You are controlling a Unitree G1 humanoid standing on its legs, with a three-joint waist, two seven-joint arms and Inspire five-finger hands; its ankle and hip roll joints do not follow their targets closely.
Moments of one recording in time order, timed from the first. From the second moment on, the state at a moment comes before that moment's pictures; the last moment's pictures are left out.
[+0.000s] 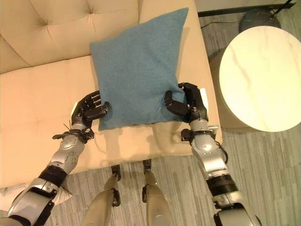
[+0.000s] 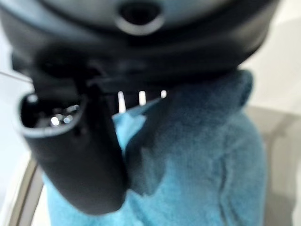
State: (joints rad) left arm -0.55 0.34 -0.28 0.58 -0.67 -0.19 0.17; right arm -0.41 -0.57 0.16 0.26 0.29 -0.16 -0.23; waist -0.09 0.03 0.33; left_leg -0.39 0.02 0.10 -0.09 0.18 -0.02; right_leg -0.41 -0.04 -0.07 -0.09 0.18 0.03
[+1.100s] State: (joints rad) left arm -0.02 0.29 -0.20 0.33 -0.63 -0.14 0.11; right arm -0.03 -0.42 0.12 0.17 0.23 -0.11 -0.09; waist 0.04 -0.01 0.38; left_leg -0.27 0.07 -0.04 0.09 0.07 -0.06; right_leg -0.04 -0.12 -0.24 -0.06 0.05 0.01
